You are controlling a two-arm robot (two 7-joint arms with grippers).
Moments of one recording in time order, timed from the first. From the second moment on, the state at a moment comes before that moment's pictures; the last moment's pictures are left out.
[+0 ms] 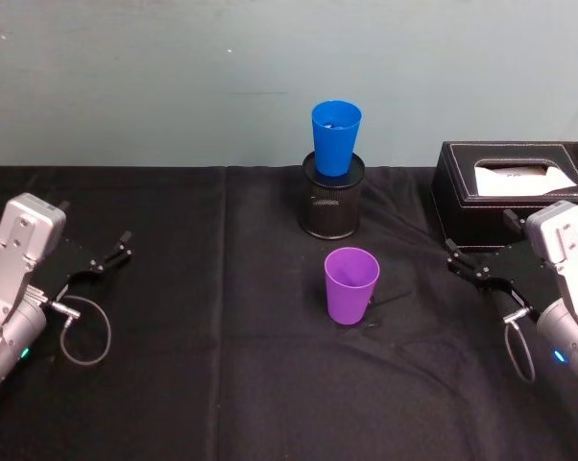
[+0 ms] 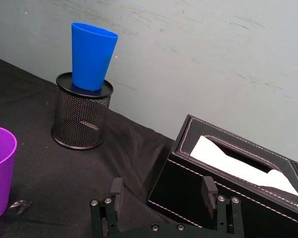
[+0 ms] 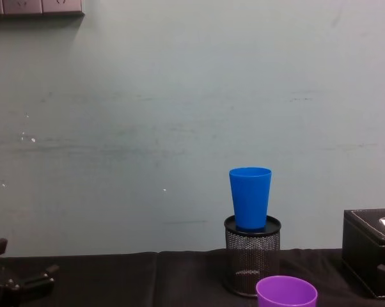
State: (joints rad) left arm -0.20 0.60 0.45 -1.41 -0.25 -0.12 0.03; right arm 0.20 0.60 -0.45 -1.41 0.25 -0.12 -0.03
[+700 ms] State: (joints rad) left arm -0.20 0.60 0.45 -1.41 -0.25 -0.12 0.03; right arm 0.12 0.66 -0.48 -1.51 0.24 -0.11 0.11
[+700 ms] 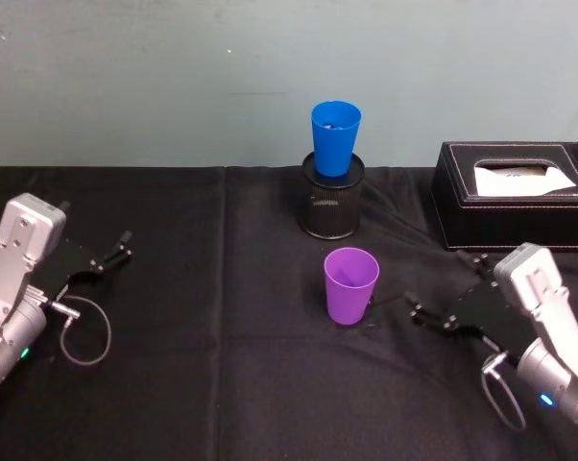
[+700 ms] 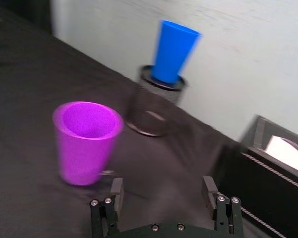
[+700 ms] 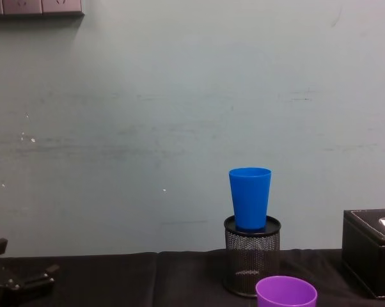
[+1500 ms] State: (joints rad) left arm -0.20 0.60 0.45 -1.41 -0.25 -0.12 0.03; right arm 0.20 0.46 -0.51 -1.38 0.31 -0.15 0.28
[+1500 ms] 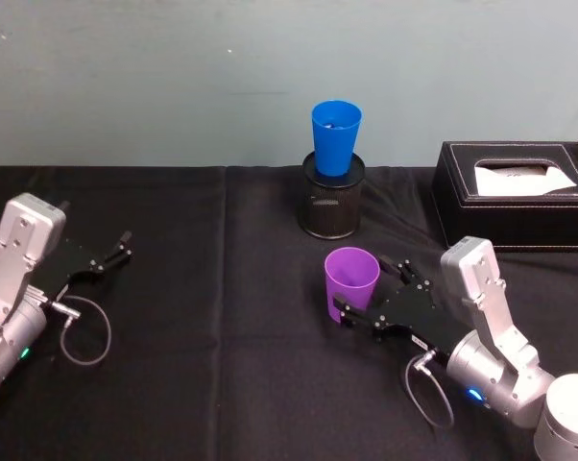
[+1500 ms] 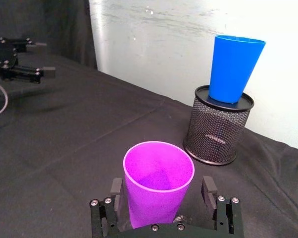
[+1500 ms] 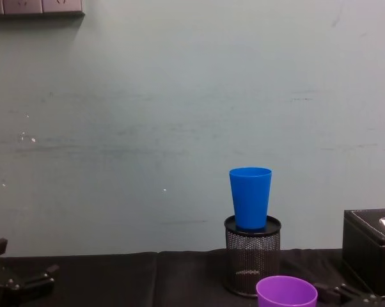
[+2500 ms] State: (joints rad) left arm -0.20 0.60 0.45 -1.41 -0.25 -0.12 0.03; right arm 0.22 0.33 -0.43 -1.26 0.36 -0.16 0.41
